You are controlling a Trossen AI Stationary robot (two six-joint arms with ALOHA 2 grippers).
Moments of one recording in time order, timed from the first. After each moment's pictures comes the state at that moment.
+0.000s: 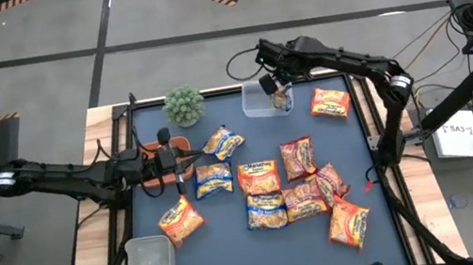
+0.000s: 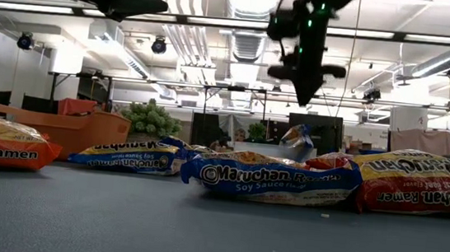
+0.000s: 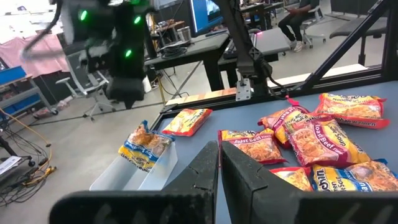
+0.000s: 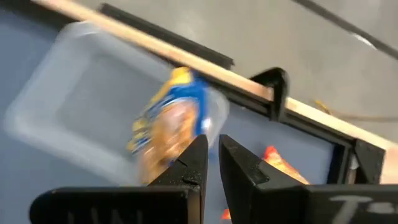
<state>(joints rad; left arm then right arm) -0.06 0.83 0.46 0.30 -0.28 0.24 -0.57 1.81 1.73 -1.16 0.40 0.52</state>
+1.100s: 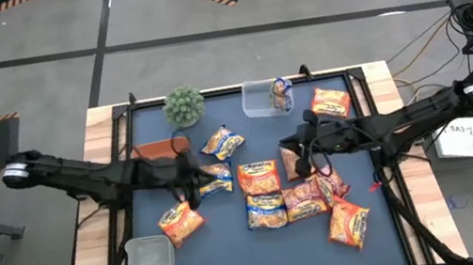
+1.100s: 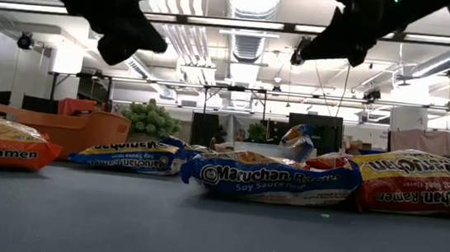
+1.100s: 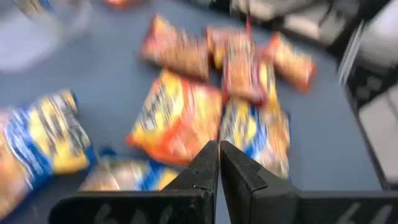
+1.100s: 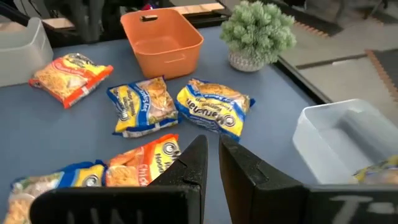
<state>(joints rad) -0.14 1.09 0.62 -0.05 -0.14 -0.41 0.09 1.10 0.71 -0.06 0.39 0.16</state>
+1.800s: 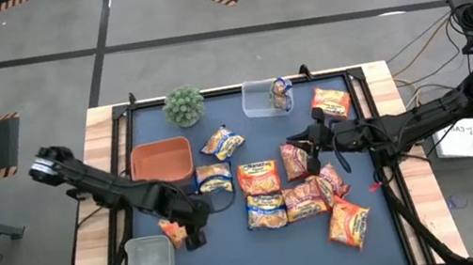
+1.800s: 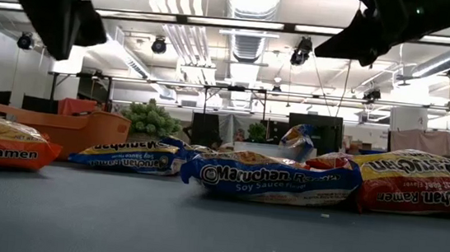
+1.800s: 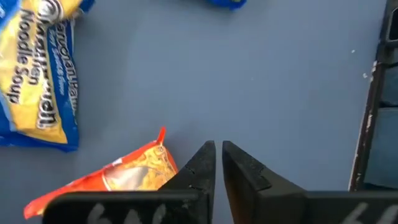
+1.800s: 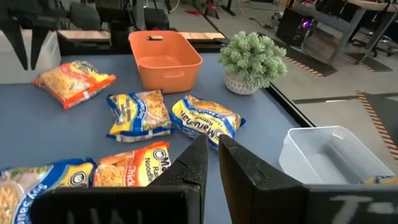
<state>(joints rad) -0.42 1.45 1.04 -0.76 0.01 -0.66 0.09 0.96 0.54 0.10 0.38 0.01</state>
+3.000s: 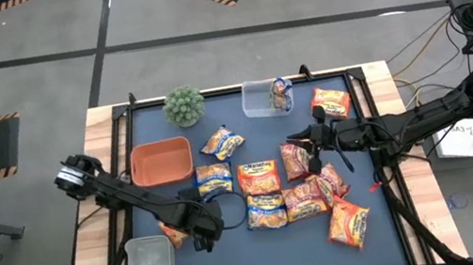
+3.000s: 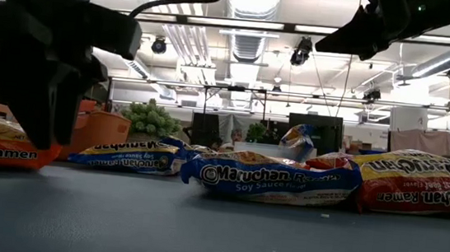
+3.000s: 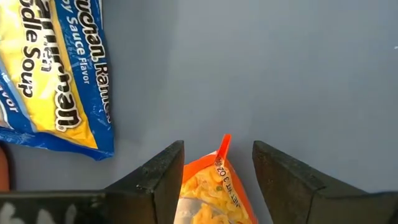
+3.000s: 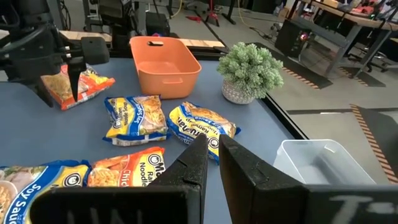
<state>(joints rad) -0.47 1.71 1.05 -0.79 -0.18 -0.63 0.09 0.95 0.55 0.10 0.38 -0.05</state>
